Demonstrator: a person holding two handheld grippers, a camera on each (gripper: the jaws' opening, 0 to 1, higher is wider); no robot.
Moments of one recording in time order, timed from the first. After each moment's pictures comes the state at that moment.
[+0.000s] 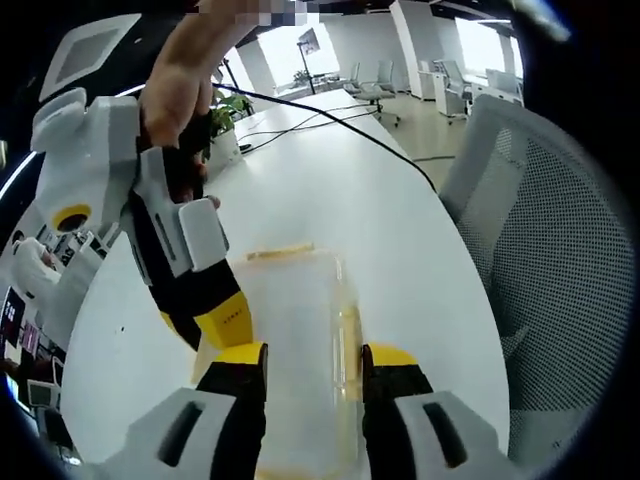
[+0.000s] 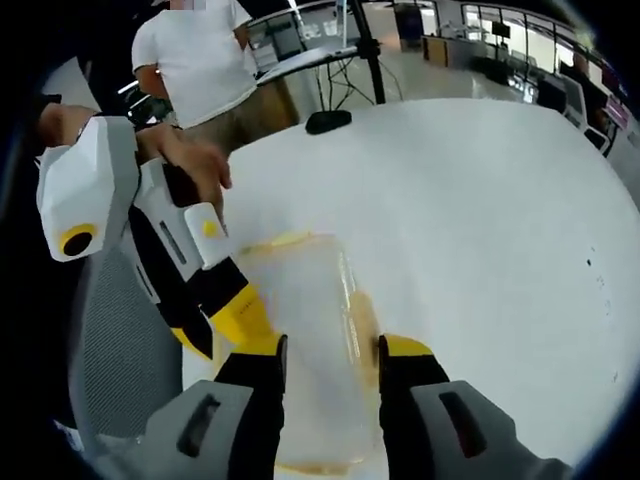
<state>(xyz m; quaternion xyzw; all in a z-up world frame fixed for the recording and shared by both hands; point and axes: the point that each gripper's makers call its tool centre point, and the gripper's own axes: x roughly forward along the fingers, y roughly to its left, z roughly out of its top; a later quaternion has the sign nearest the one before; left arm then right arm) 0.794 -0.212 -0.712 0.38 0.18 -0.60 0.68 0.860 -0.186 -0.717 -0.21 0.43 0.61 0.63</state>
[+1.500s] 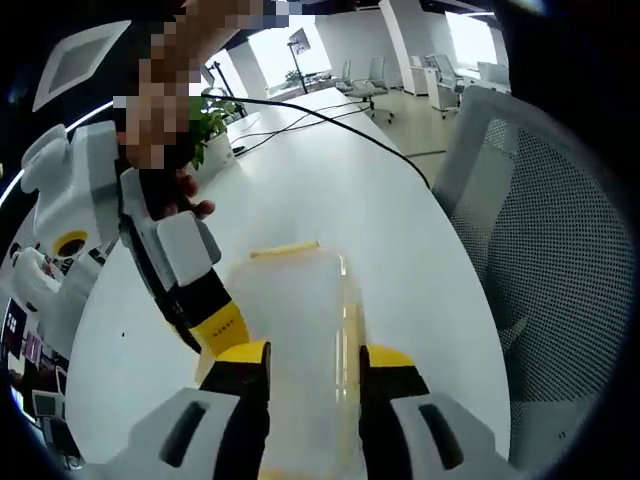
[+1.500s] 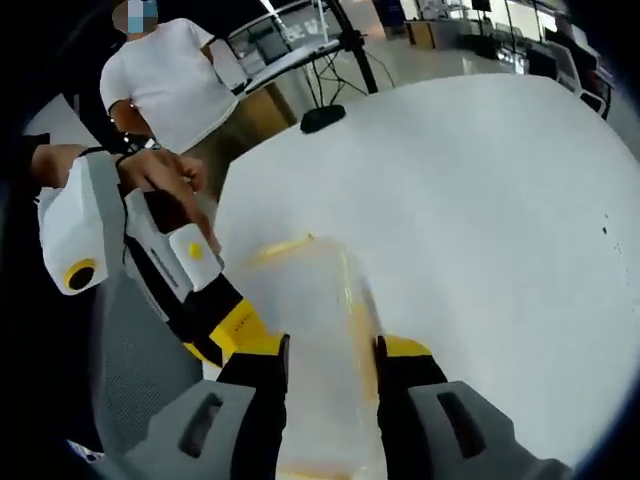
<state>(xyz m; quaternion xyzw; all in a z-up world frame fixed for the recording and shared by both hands) 0.788 -0.211 -0.712 0.39 0.17 -0.60 0.68 0.852 -0.183 -0.720 -0.17 0.47 0.61 0.62</state>
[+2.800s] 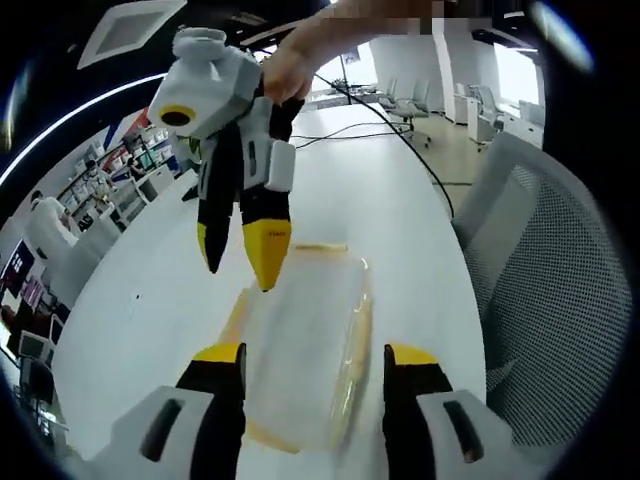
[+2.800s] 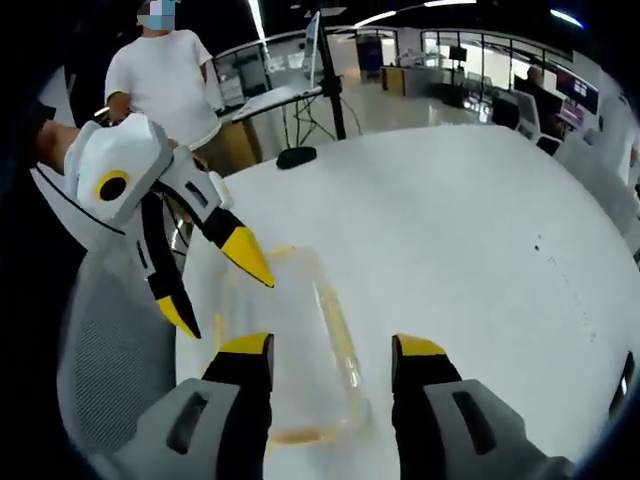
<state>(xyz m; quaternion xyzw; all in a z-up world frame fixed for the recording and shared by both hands) 0.794 -0.179 -0.693 0.32 0.21 -0.55 0.74 0.856 -0.219 -0.685 -0.18 0.37 0.55 0.73</state>
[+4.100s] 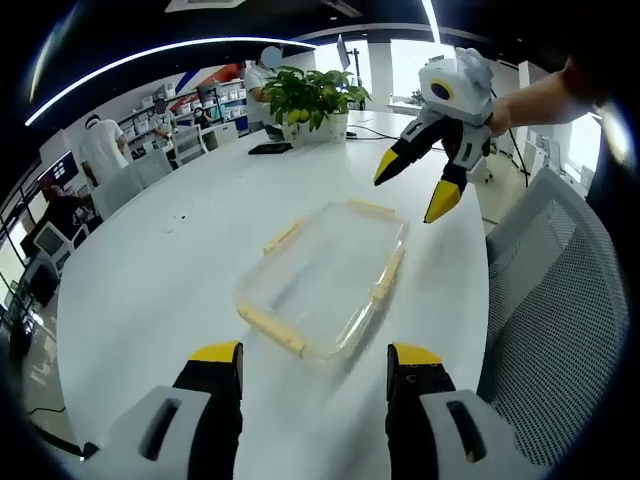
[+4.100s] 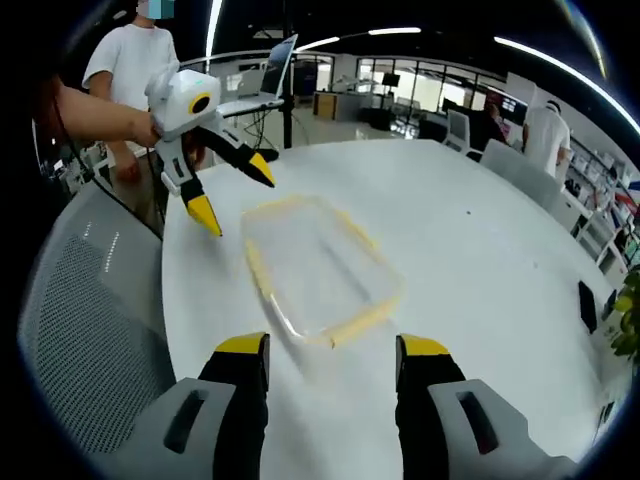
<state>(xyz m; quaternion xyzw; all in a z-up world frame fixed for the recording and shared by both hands) 0.792 -0.115 -0.712 0.23 0.28 -0.44 0.82 0.773 -0.275 -0.706 -0.18 0.30 0.42 0.84</state>
